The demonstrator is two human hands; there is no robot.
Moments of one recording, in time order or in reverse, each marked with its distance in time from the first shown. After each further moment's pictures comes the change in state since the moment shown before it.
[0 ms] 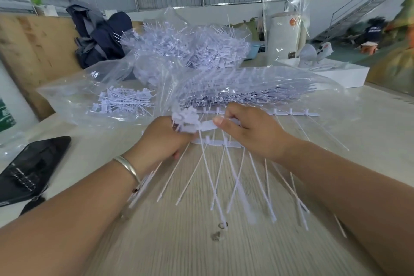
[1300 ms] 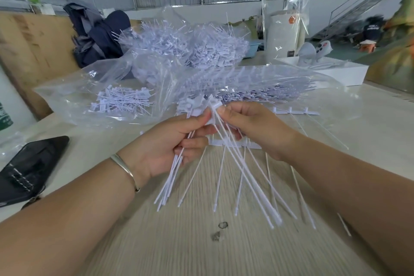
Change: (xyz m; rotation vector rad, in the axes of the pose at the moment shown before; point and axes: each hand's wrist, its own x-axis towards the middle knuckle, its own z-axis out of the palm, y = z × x) left_hand -0.015 0.029 0.005 -0.893 -0.583 -0.198; right_hand -0.001 -0.010 -0.004 0.704 -0.041 0.161
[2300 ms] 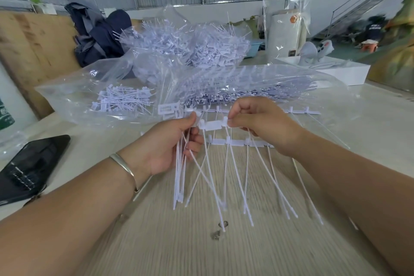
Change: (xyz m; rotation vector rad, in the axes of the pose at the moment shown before) left_hand 0.005 -0.003 -0.007 -0.003 0.303 -0.110; right_hand -0.001 -0.002 -0.015 -0.141 0.041 0.083
